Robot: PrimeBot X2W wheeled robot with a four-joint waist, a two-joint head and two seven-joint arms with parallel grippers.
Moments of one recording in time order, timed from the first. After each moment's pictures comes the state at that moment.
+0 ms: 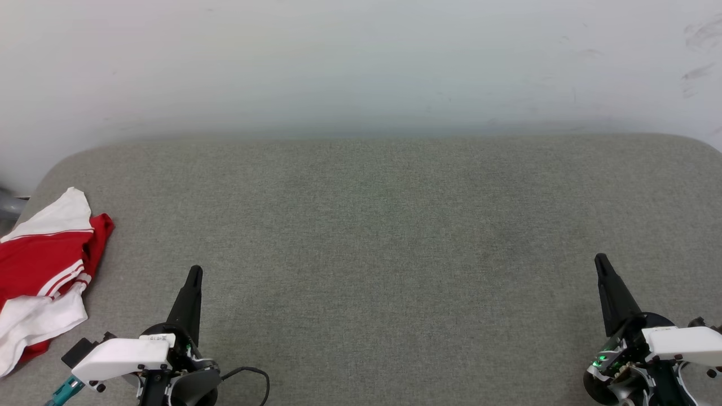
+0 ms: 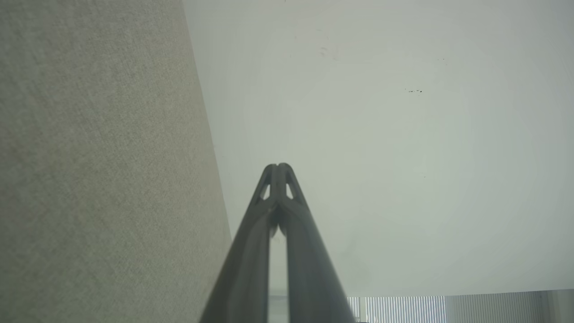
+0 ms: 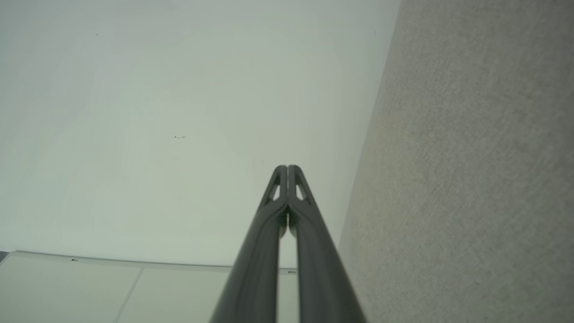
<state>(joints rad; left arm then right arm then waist) -0.10 0.05 0.12 0.25 -1.61 -0.13 0.11 -0.10 -0.05 -0.11 0.25 1.61 0.13 0.11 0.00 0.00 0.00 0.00</state>
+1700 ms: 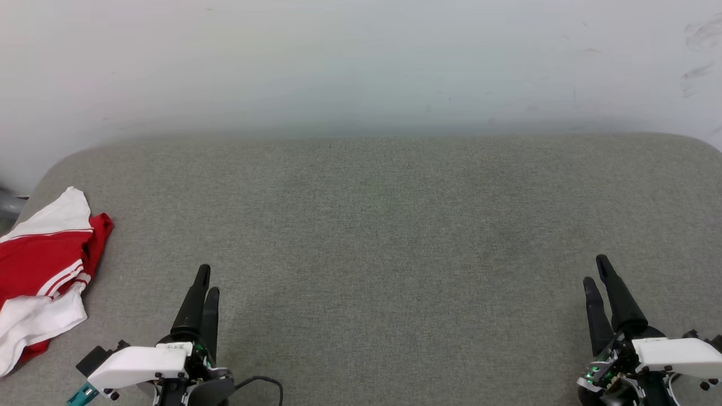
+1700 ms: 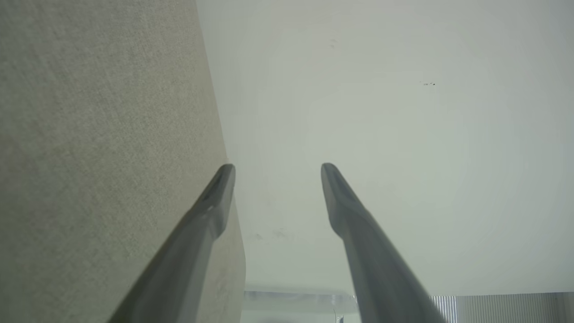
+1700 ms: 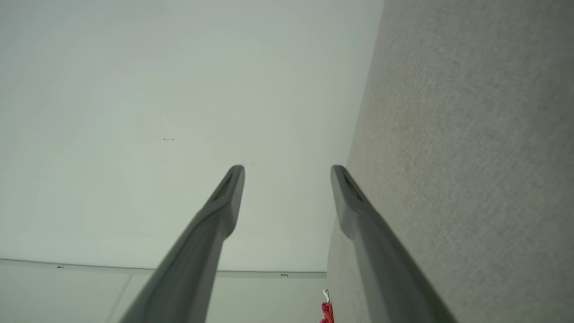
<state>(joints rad) -0.07 0.05 0.06 0.24 -1.60 -0.13 0.06 -0.07 -0.05 -0.08 0.24 1.61 0.13 0.06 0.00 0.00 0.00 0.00</state>
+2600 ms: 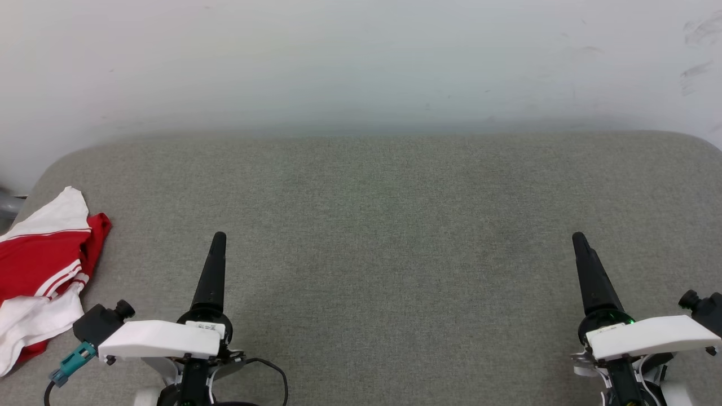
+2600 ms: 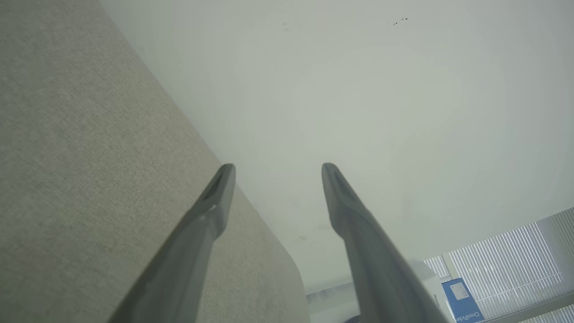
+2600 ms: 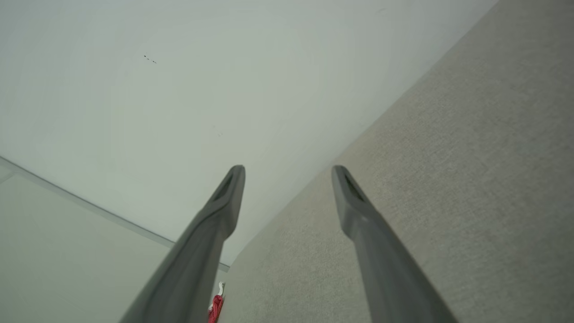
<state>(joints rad) -0.10 0.05 0.00 0.13 -1.24 -0.13 -0.05 -0.09 -0.05 -0.01 0.15 1.06 0.13 -0.05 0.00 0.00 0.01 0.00</state>
